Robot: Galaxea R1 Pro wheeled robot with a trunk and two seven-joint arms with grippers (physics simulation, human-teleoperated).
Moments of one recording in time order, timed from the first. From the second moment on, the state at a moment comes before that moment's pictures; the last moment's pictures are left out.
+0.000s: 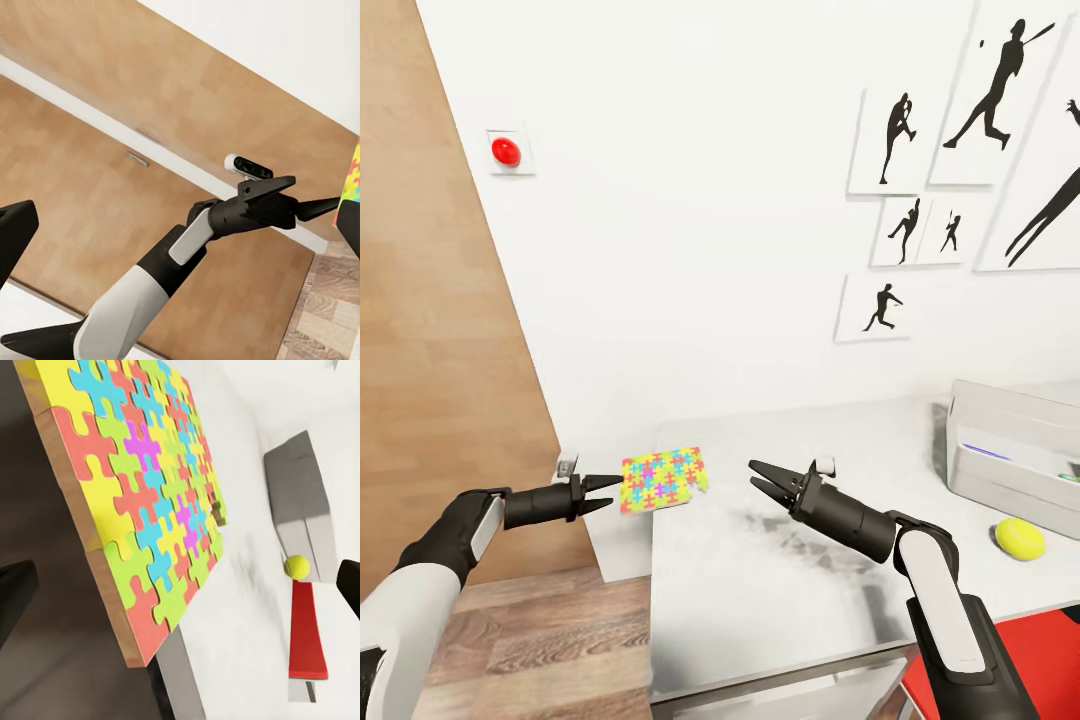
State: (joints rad) left arm -0.82 0.25 0.24 -0.55 0.09 0.89 -1.21; right arm -0.36 0.03 -0.04 -1.60 -0.97 1.04 0.55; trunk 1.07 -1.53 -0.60
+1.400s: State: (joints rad) left arm -0.82 0.24 0.24 -0.55 0.09 0.89 -1.21; right arm -0.36 0.03 -0.04 -1.60 -0.97 1.04 0.55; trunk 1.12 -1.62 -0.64
